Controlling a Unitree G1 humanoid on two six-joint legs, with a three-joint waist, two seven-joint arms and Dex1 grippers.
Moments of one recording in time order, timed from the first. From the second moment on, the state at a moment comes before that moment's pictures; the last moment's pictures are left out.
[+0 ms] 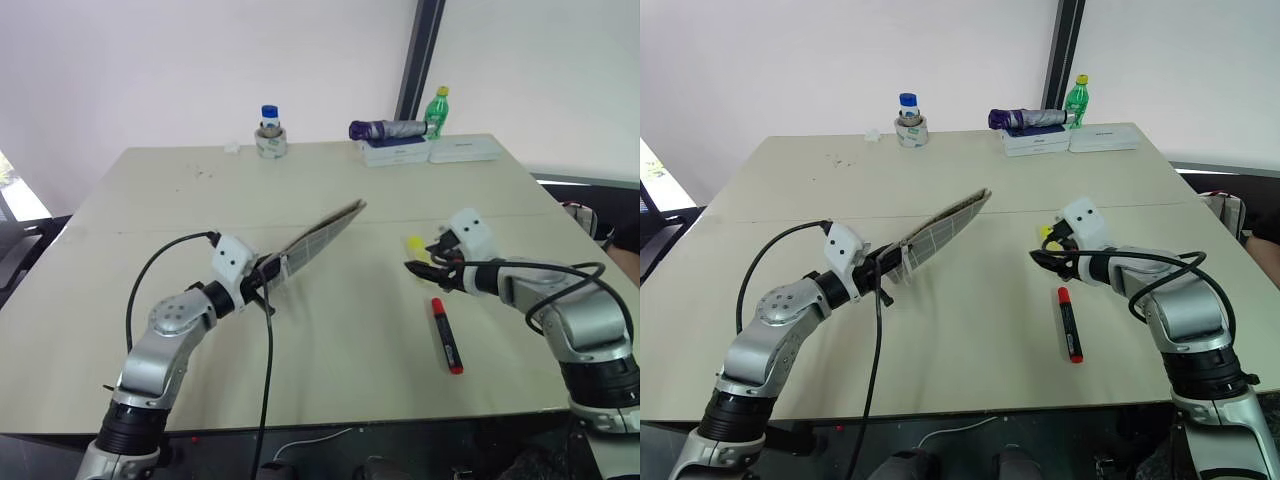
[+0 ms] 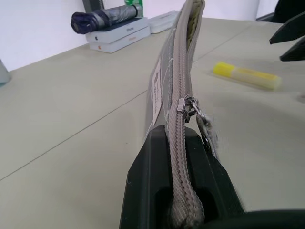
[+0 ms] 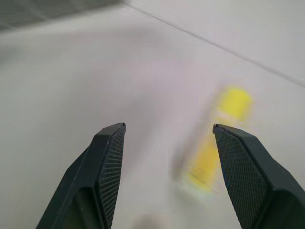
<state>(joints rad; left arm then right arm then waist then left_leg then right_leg) -0.32 0.44 -0.02 -0.21 -0.27 0.33 -0.60 -0.54 -0.70 -0.04 -0.10 0.31 0.94 0.54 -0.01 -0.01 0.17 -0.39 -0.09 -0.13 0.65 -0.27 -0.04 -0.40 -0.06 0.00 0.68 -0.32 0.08</state>
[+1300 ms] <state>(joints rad) -0.36 0.44 -0.11 -0.06 -0.14 0.15 -0.63 -0.51 -0.91 -0.09 -0.34 0.45 0.88 0.87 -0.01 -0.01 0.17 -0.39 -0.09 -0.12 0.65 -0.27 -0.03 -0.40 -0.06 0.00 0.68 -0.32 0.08</state>
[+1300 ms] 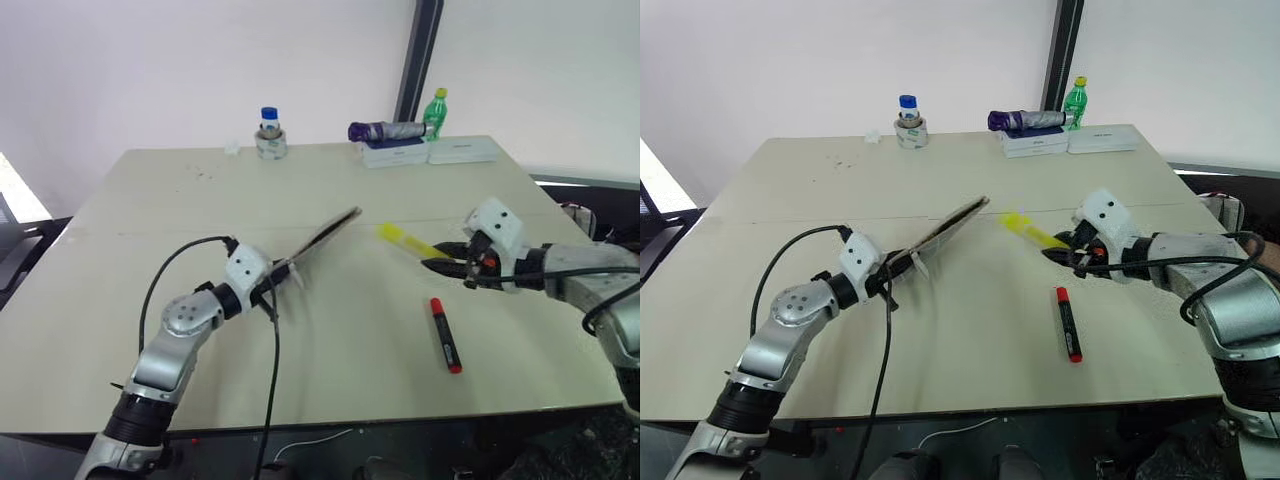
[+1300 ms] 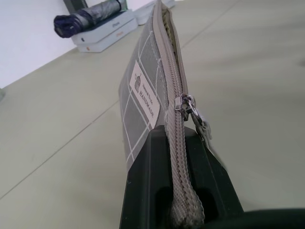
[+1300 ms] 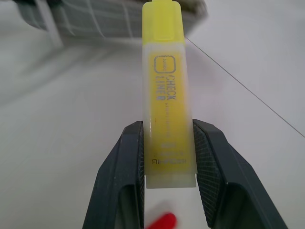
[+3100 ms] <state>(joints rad) -0.32 0.42 -0.16 -0.10 -0.08 0.15 -0.65 -0.49 -0.81 0.07 -0.26 0.37 0.87 0.83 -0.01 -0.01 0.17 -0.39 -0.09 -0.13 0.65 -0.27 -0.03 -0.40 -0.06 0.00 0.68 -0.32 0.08</state>
